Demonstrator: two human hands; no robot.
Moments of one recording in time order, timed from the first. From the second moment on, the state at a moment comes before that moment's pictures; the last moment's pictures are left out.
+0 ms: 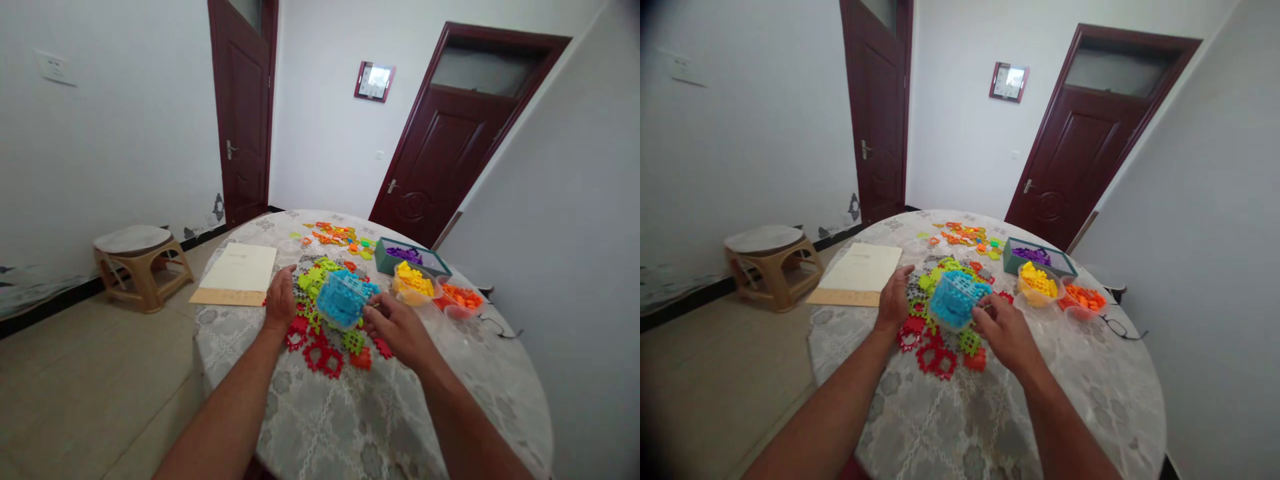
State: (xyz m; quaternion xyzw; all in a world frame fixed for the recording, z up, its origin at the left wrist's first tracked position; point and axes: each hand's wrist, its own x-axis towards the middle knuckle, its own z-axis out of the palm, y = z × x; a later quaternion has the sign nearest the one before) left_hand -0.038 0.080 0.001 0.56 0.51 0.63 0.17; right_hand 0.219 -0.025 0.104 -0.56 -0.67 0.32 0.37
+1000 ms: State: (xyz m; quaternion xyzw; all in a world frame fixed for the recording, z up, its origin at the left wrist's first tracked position) left_hand -0.011 0.057 0.006 0.77 0.46 0.44 0.01; right_hand 0.237 -0.017 0.072 -0.37 -0.32 0.55 0.68
